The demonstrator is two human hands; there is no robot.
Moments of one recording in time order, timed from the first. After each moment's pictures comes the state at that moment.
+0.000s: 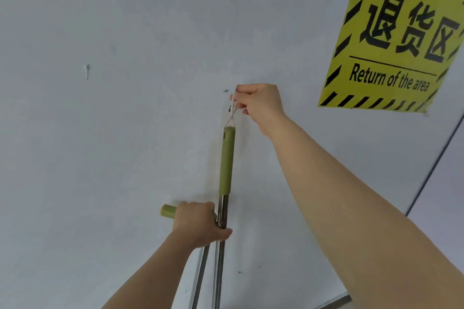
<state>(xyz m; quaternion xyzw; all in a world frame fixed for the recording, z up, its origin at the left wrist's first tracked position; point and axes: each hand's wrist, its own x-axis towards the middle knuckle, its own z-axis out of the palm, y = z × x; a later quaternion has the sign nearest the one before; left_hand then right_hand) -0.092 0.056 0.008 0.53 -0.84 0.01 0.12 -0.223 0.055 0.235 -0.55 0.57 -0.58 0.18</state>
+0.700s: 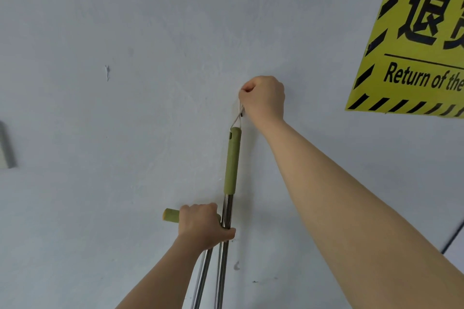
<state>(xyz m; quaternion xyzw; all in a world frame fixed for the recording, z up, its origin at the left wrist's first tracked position) -0.088 0.046 0.000 0.60 -0.79 0.02 0.12 -0.206 0.019 0.232 -0.60 0.60 -0.51 -0.09</state>
